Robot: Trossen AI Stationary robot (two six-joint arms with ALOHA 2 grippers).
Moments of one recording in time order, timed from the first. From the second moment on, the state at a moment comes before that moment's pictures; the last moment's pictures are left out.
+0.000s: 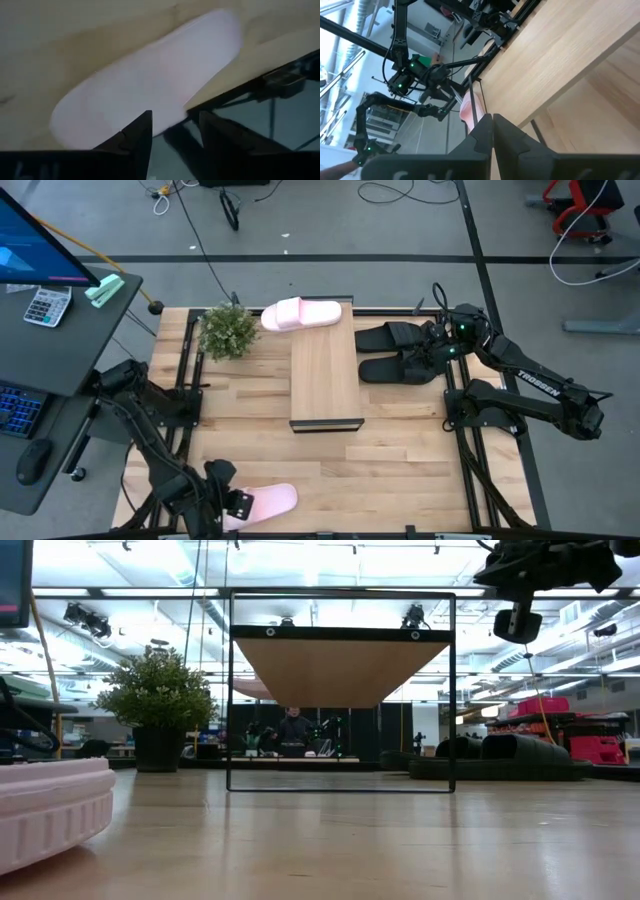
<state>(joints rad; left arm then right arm) -1.00 1.64 1.30 -0.89 -0.29 -2.26 -0.70 0.70 0.64 -0.33 -0.90 0.69</state>
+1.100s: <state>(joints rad) -1.02 1.80 1.30 -0.84 -0.01 -2.27 -0.70 0.70 0.64 -0.33 -0.86 0.72</state>
